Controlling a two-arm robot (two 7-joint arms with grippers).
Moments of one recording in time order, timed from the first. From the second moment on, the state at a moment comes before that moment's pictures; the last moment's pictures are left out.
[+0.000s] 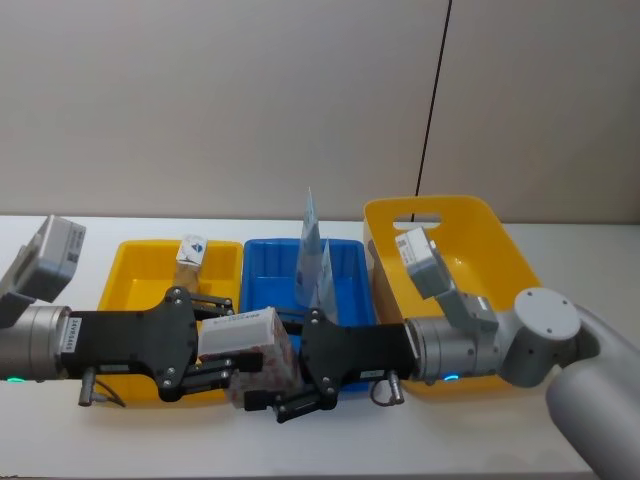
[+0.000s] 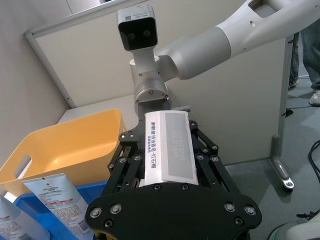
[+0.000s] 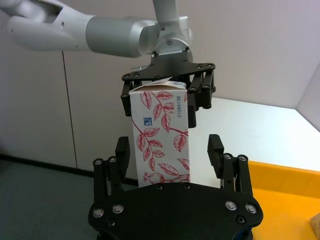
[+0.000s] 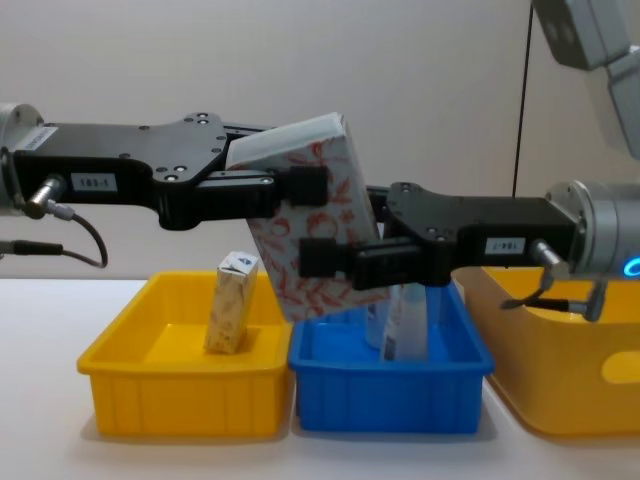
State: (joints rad) left arm -0.68 0.51 0.55 -1.25 -0.61 -0.22 -1.32; right arm 0.78 0.26 -0.63 -0.86 0.62 -0.27 1.42
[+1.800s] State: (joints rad) left arm -0.68 0.51 0.55 -1.26 -0.61 -0.22 -1.32; right arm 0.79 0.33 -0.66 -0.91 0.63 -0.30 1.39
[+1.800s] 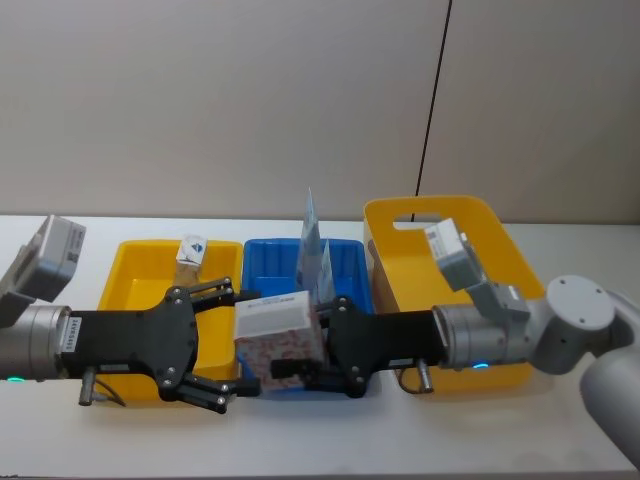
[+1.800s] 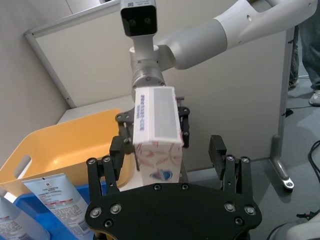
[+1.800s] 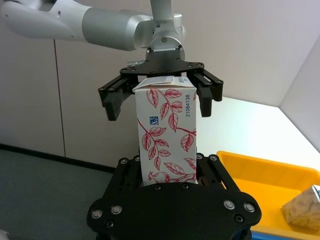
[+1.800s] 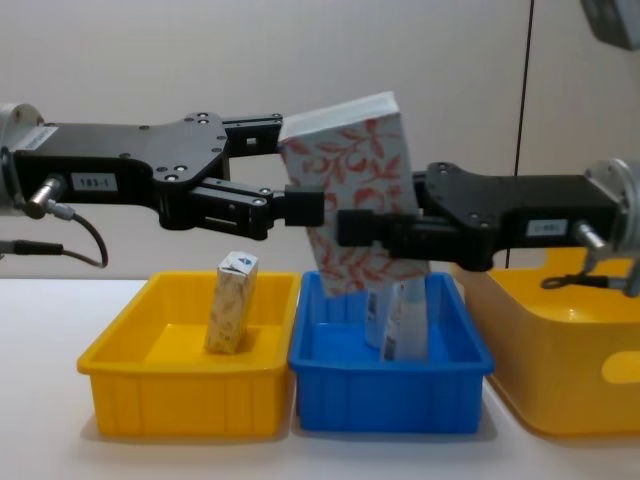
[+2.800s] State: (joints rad) left arm -0.68 0.51 0.55 -1.26 -0.61 -0.22 -1.32; right arm 0.70 0.53 -0.58 -1.05 0.70 -0.24 1.30
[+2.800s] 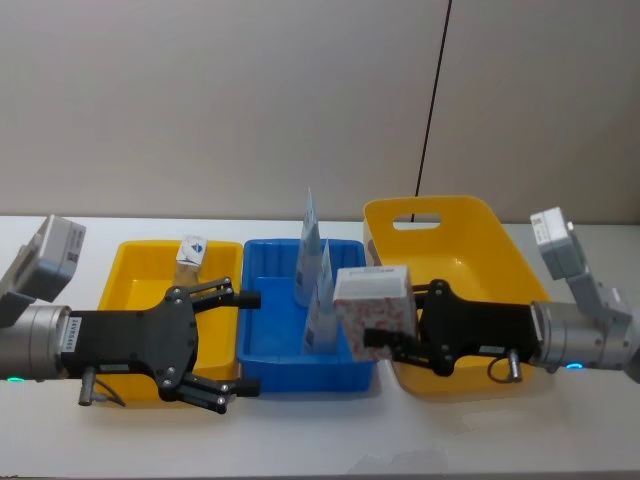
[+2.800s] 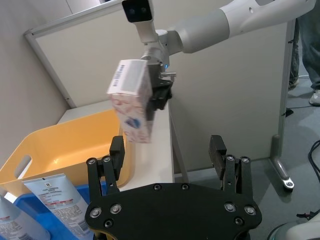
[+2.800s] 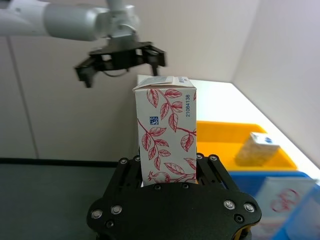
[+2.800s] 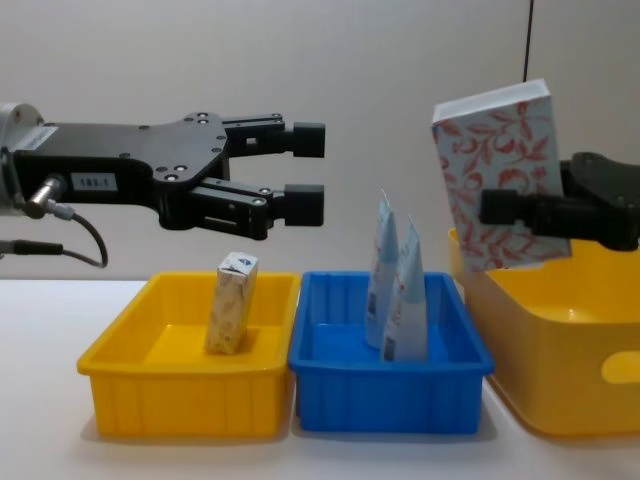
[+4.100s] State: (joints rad) left arm -0.68 0.51 0.55 -1.26 -0.61 -0.22 -1.32; right arm 0.88 0.44 -0.54 -0.62 0.53 -0.33 0.89
